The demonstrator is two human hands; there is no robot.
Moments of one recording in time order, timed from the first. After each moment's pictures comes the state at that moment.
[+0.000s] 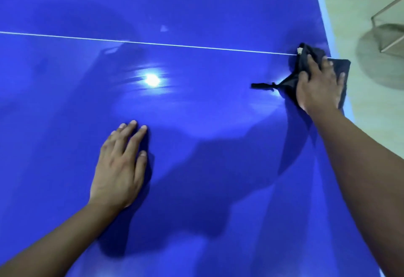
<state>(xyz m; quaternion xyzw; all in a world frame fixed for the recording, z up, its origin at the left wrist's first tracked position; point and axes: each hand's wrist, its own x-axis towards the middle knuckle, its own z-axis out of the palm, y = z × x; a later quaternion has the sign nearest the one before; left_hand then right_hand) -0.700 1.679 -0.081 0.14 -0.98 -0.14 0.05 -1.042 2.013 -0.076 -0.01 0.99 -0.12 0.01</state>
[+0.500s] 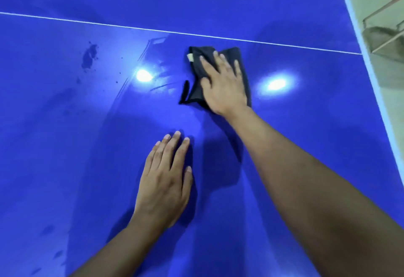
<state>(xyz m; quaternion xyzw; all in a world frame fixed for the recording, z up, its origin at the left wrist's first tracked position) -0.631 1.645 -0.072 0.10 -0.98 -0.19 0.03 -0.888 1.715 -0.077 -0.26 0.96 -0.10 0.01</state>
